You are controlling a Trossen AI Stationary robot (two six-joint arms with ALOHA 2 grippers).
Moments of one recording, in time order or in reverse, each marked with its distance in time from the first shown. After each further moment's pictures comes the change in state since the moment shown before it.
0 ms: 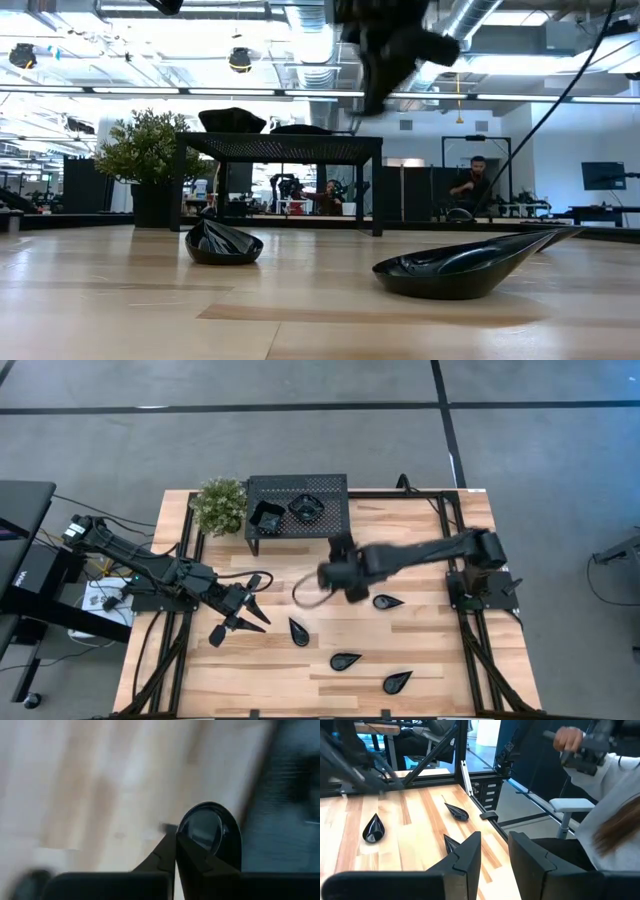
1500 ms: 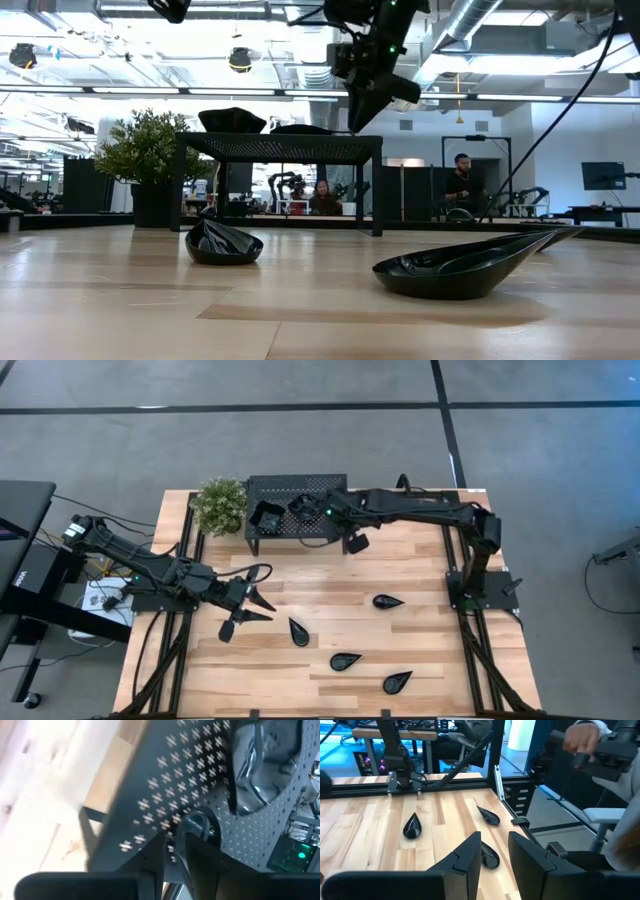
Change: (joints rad) left arm 0.000 0.000 0.000 0.007 -0.179 0.000; right arm -0.366 -0.019 0.011 0.167 -0.201 -0.524
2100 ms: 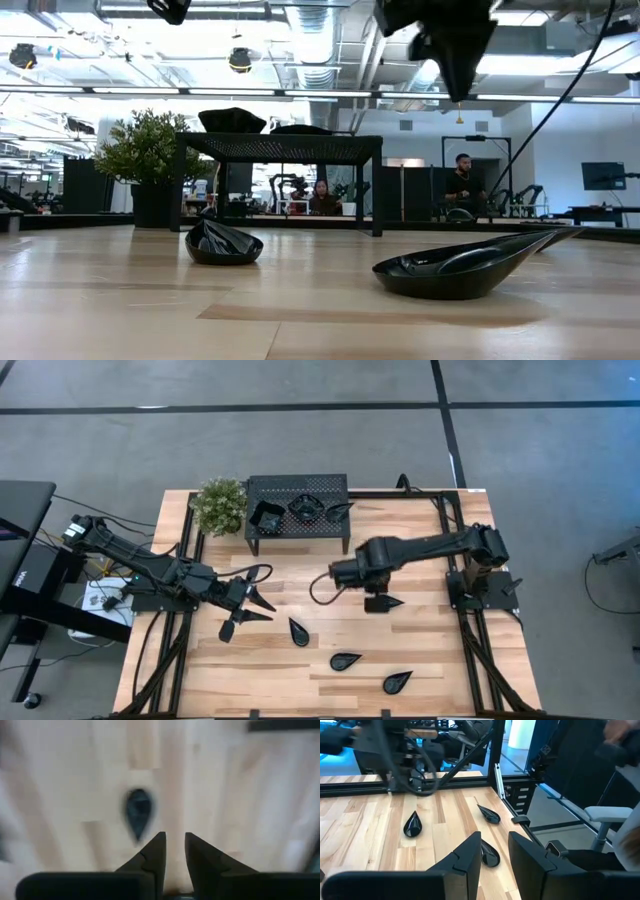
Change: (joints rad) left arm 0.000 0.000 0.000 -0.008 -0.001 0.000; right arm 0.383 -0.004 0.053 -0.614 -0.166 1.017
